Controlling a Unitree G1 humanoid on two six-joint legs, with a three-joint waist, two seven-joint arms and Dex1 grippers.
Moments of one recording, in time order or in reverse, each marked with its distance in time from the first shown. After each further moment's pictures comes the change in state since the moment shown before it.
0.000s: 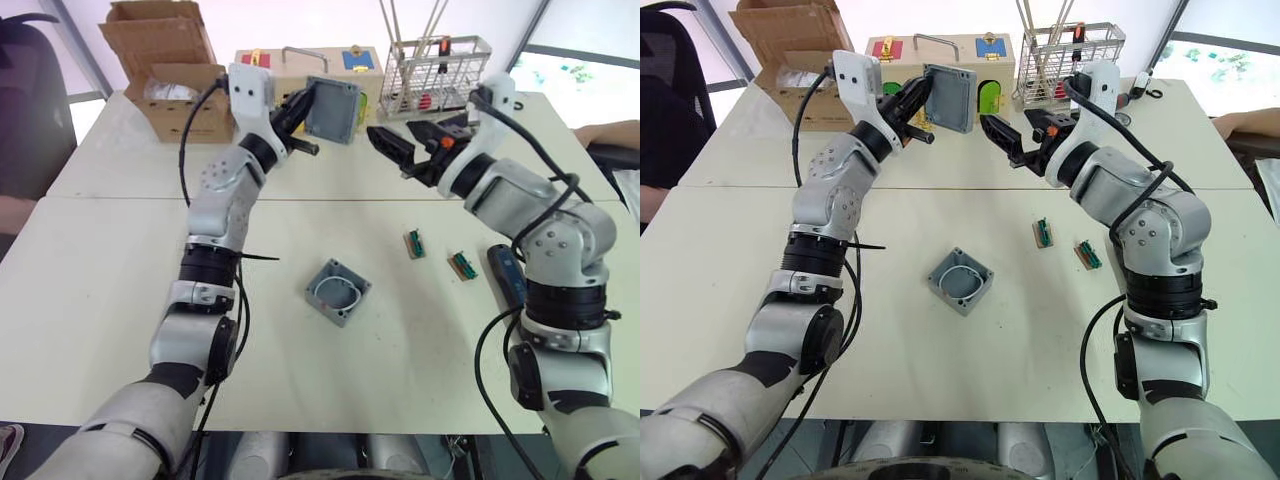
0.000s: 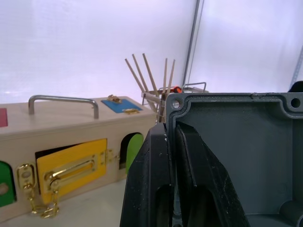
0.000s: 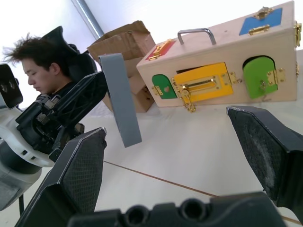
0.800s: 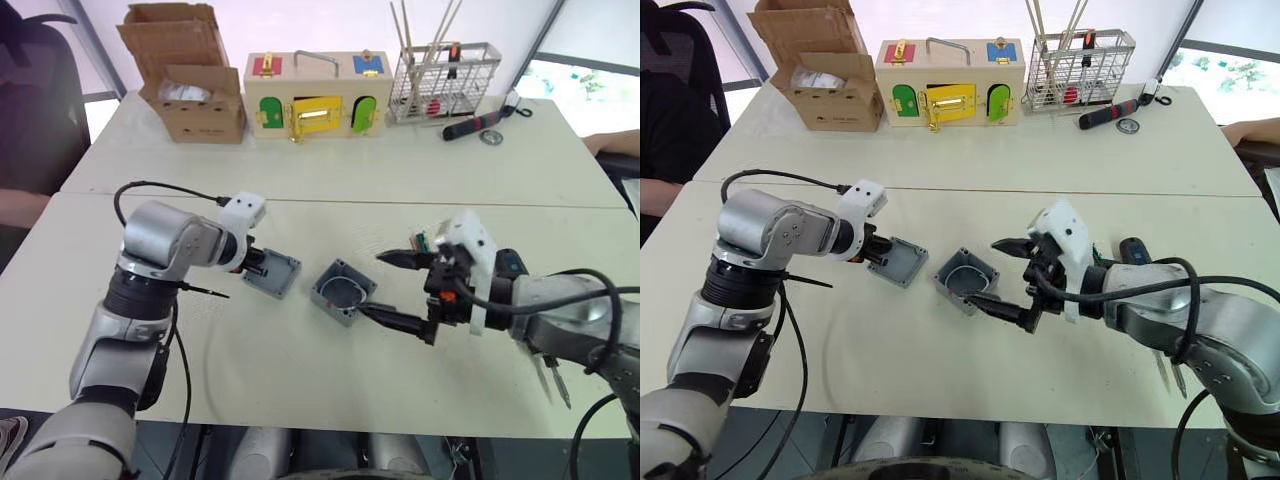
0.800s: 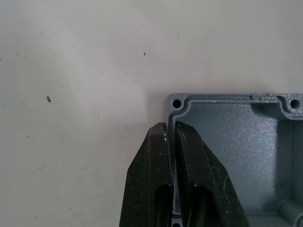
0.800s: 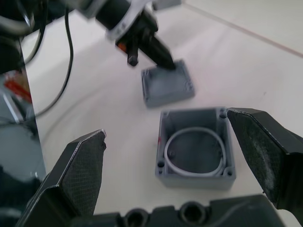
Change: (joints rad) left arm 0.170 0.359 -0.236 -0.509 -0.118 1.487 0.136; right arm 0.506 -0.391 0.005 -0.619 0.274 0.116 0.180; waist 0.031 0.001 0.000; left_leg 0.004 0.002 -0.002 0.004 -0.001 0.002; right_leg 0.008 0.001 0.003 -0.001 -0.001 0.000
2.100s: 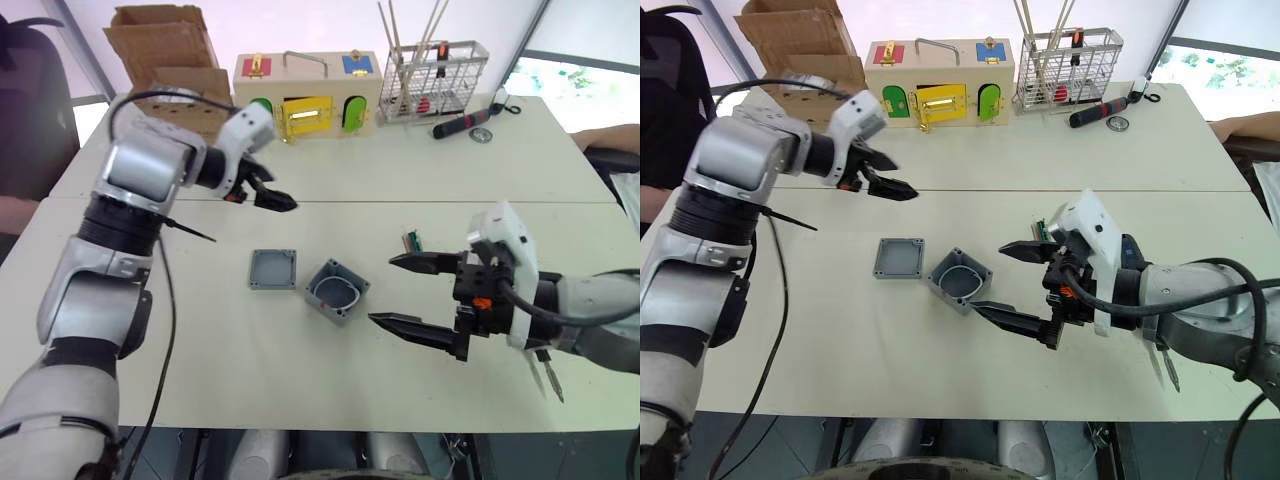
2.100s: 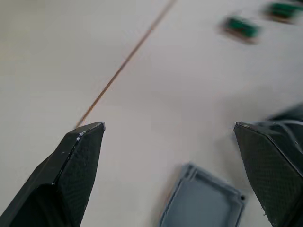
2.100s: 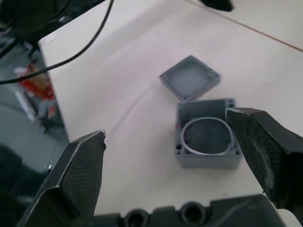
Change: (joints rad) left arm -0.293 0.147 -0.094 0.264 0.315 -0.311 -0.725; right arm -0.030 -0.252 -0.043 -0.053 0.249 -0.017 0.022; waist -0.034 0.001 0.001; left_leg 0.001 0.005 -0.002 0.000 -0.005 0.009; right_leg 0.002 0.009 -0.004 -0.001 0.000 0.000
